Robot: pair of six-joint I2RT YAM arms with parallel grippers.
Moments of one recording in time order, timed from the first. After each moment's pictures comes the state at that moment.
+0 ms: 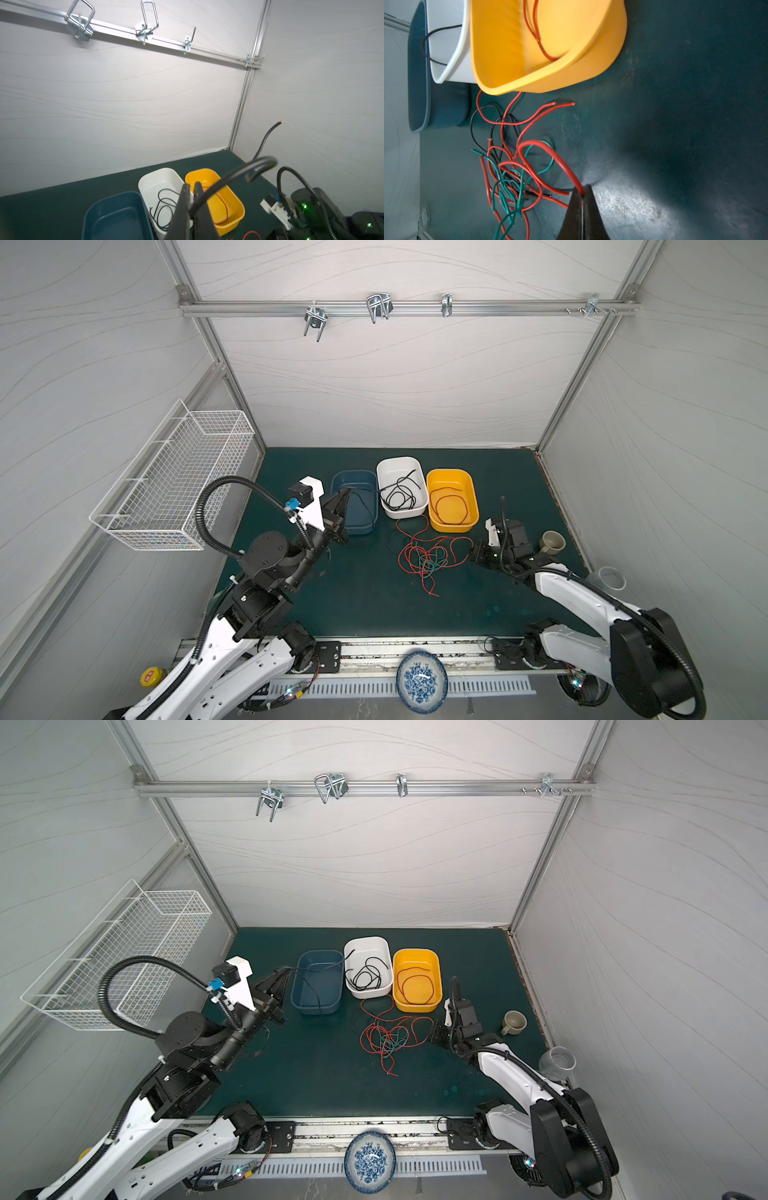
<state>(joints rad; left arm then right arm) -0.70 0.62 0.90 -0.12 -0.21 -0.12 0.39 1.11 0.45 -0.20 -0.24 0.64</state>
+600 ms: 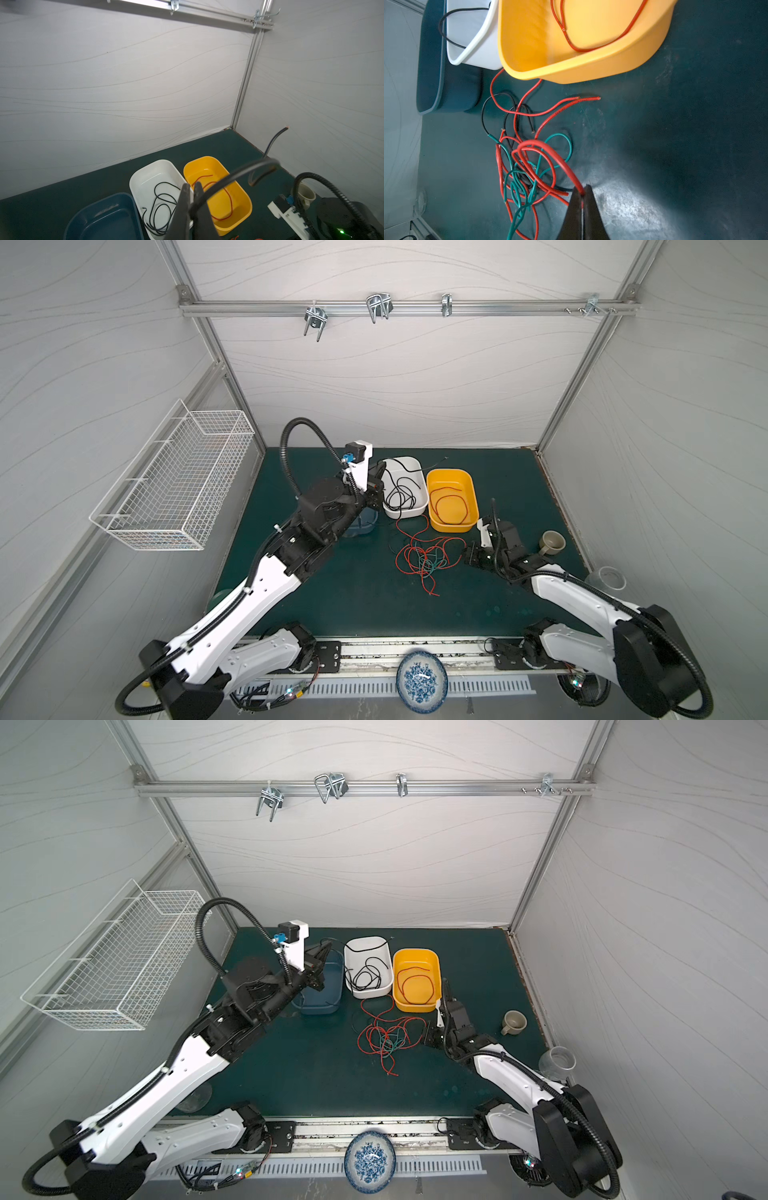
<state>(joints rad) -0.65 1.07 1.10 -0.08 -0.15 -0.09 0.47 1.11 0.45 -0.16 -0.21 0.64</state>
